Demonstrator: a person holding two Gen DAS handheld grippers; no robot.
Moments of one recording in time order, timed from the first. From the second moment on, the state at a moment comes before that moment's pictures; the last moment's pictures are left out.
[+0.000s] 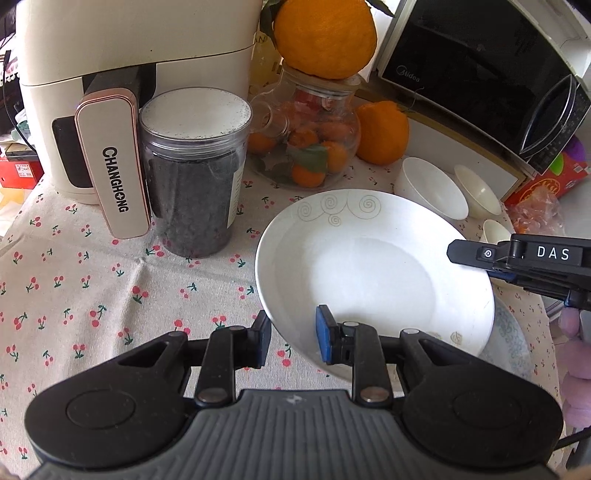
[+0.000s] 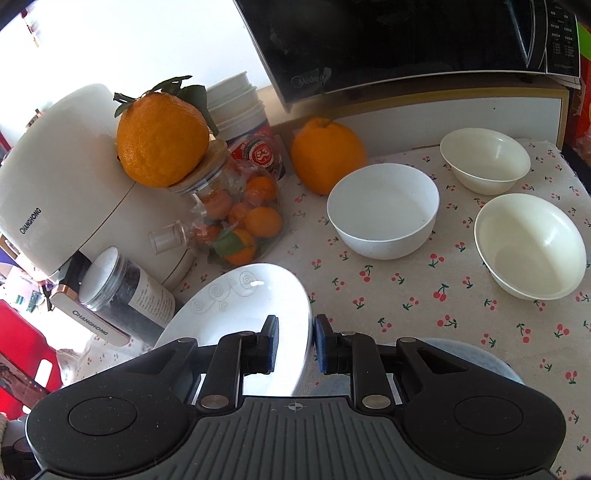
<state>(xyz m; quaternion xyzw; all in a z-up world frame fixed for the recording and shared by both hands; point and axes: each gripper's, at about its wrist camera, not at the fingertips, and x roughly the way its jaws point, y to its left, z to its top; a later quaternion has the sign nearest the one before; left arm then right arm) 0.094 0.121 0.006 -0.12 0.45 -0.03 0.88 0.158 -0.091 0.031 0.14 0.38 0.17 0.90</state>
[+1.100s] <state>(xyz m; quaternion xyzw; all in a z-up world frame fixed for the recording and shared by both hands) 0.075 0.045 0.015 -0.06 0.45 -0.11 0.89 0.090 -0.190 0.029 0.18 0.40 0.14 0.89</state>
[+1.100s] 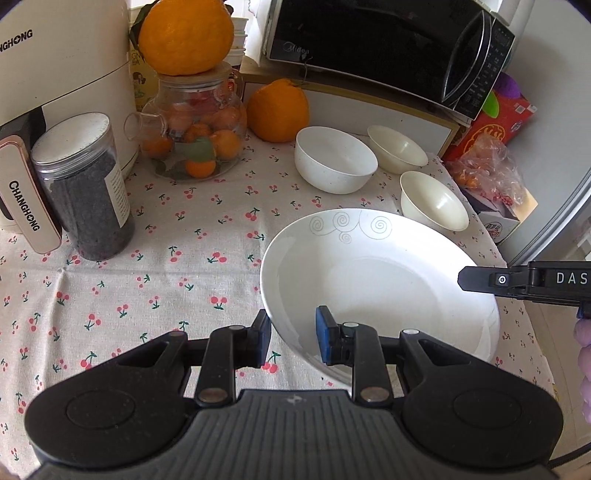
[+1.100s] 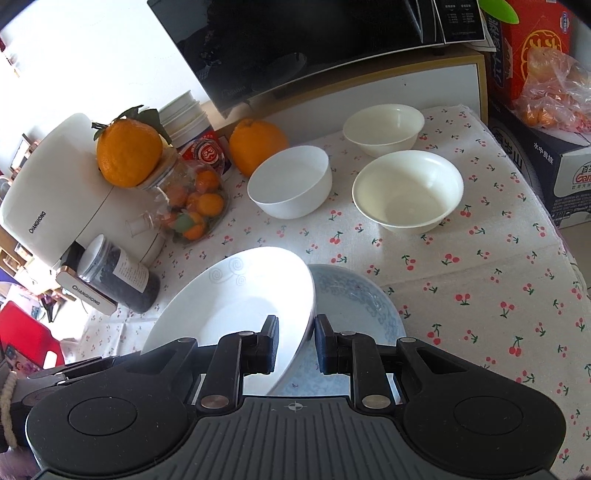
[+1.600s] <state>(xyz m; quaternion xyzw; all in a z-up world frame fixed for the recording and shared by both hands) 0.073 0.019 0.008 -0.02 0.44 -0.13 0.89 0.078 -0.210 0.021 0.17 0.41 0.12 0.89</state>
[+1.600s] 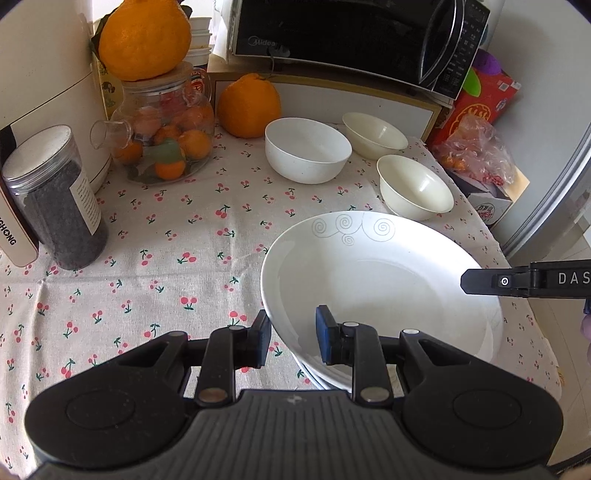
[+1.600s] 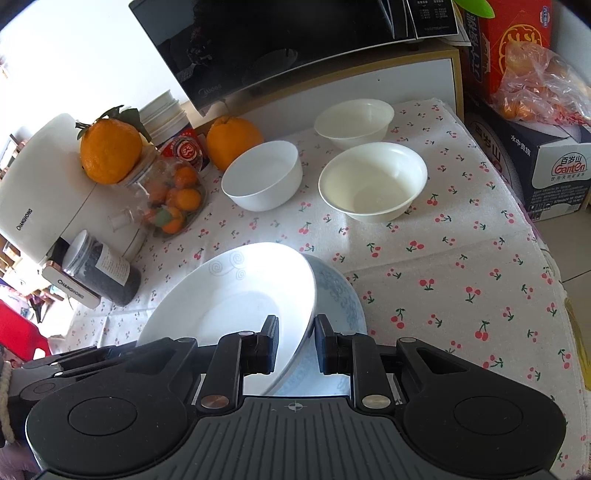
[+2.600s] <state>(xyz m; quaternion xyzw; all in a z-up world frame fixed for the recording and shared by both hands) 0.060 -0.011 -0.007 0.08 0.44 -0.13 0.89 0.077 -0.204 0.008 0.09 0.43 0.08 0.89</state>
